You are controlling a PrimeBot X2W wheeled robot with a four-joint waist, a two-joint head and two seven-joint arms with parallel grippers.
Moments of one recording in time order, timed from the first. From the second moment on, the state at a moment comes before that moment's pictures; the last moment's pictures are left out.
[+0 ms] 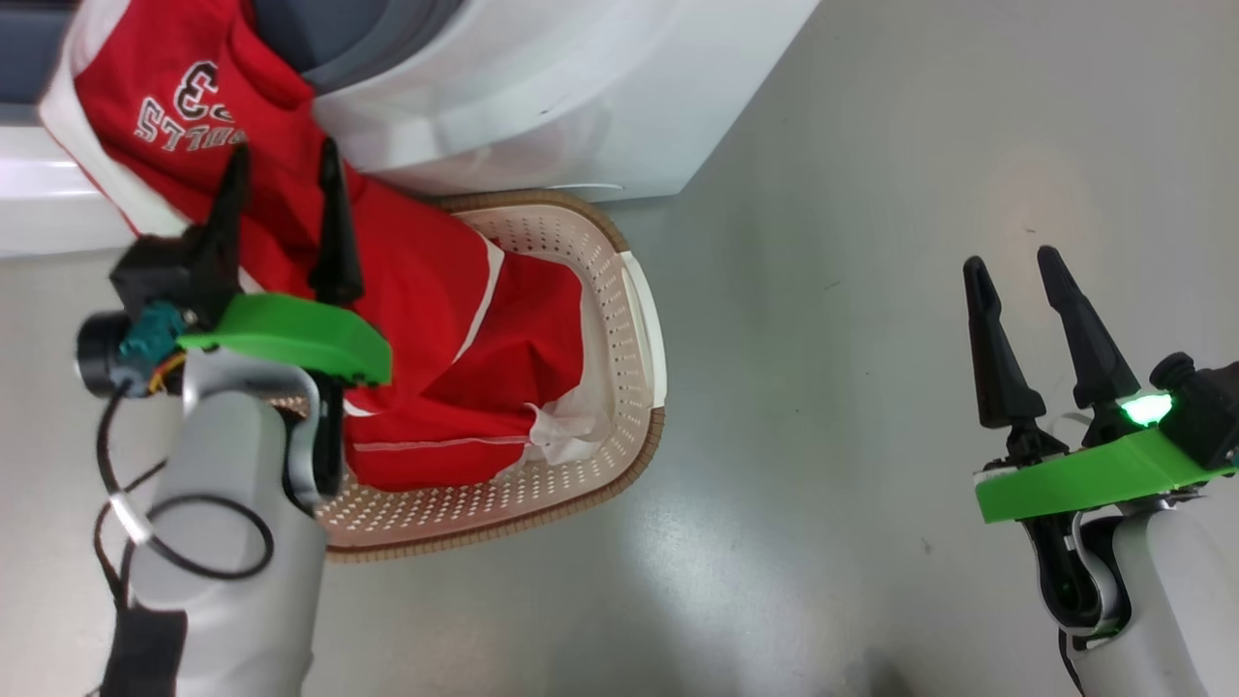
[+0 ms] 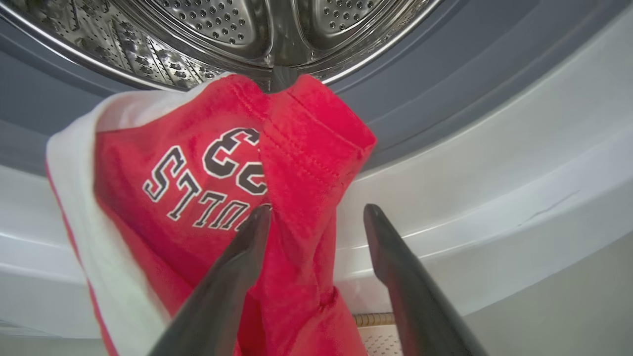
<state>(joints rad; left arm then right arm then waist) -0.73 0.02 -0.05 0.59 -0.23 0.03 -0.26 -0.28 -0.14 0.04 0.17 0.48 0.12 -0.26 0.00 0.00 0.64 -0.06</state>
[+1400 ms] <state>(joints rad) -0.67 0.02 -0.20 0.89 -0.33 -0.06 -0.26 -0.30 -0.12 0.04 0.17 0.48 0.12 -0.26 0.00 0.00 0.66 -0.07</state>
